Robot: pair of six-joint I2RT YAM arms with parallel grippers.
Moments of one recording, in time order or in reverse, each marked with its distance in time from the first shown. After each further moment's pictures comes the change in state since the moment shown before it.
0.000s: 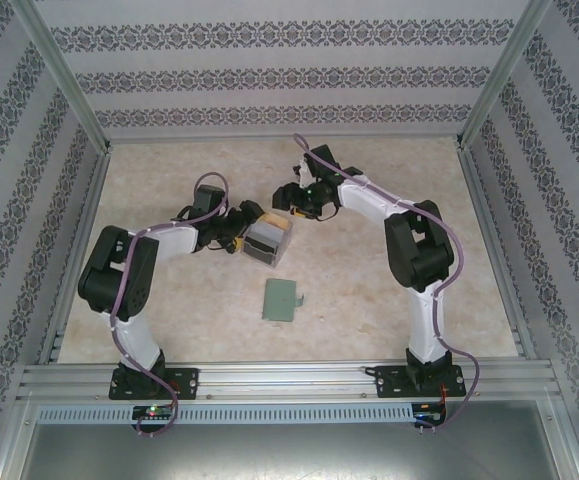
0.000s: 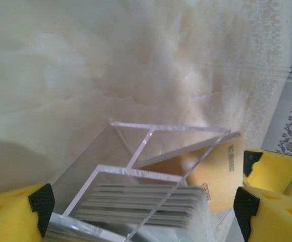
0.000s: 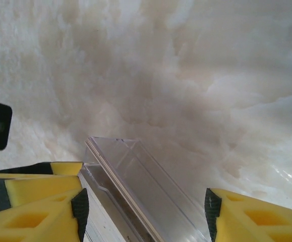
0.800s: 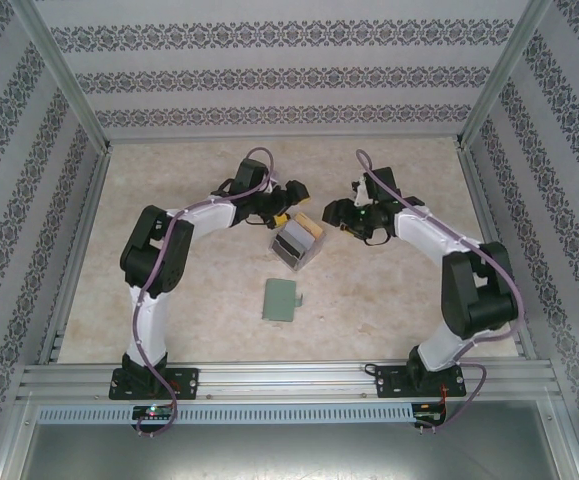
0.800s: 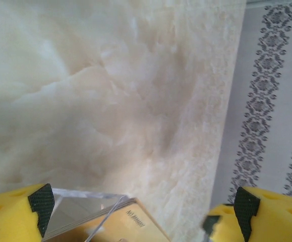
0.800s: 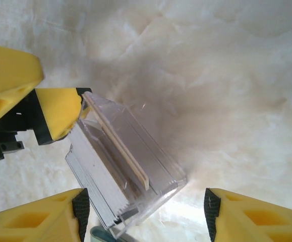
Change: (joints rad) left arm -0.133 0.247 0.441 -0.121 0.109 0.104; right arm -0.178 -0.486 -0.517 0.065 0.078 0.010
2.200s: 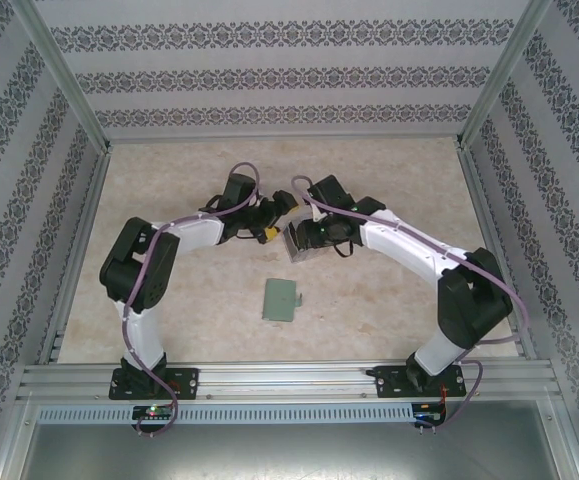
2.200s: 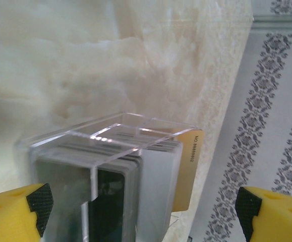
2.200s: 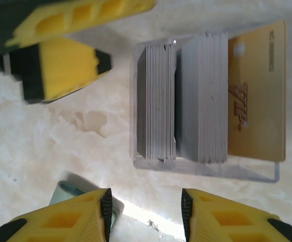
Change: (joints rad) left arm 0.000 -0.185 -0.283 0.124 -0.083 -0.168; right arm 0.359 0.028 0.176 -0.255 0.378 -0.224
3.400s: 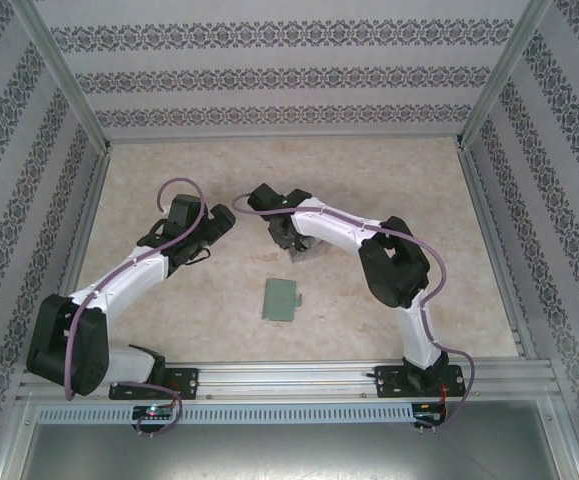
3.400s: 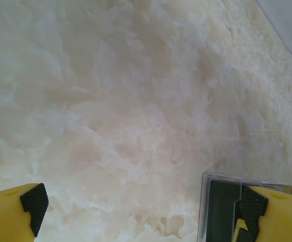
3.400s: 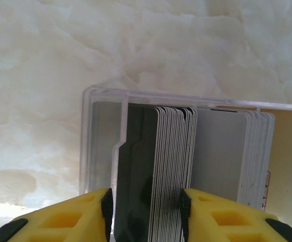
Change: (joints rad) left arm 0.119 -0.554 -0.327 -0.320 -0.504 0.214; right arm 0.163 0.476 0.435 -0.257 0.463 -0.062
